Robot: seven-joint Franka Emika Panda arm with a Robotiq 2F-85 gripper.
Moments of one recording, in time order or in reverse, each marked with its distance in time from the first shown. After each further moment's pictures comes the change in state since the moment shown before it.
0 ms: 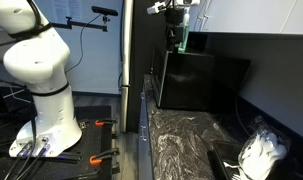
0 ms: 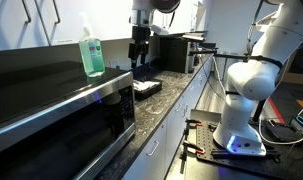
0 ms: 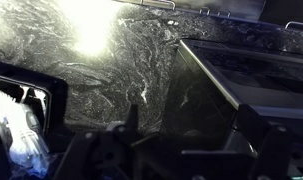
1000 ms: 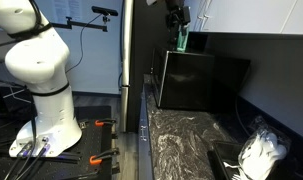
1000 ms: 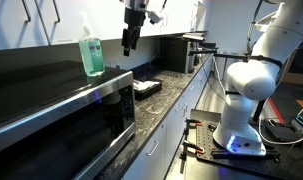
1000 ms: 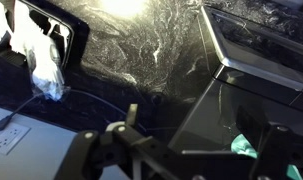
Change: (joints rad) arm 0.030 0.006 0.072 0.120 -0.184 0.004 -0.026
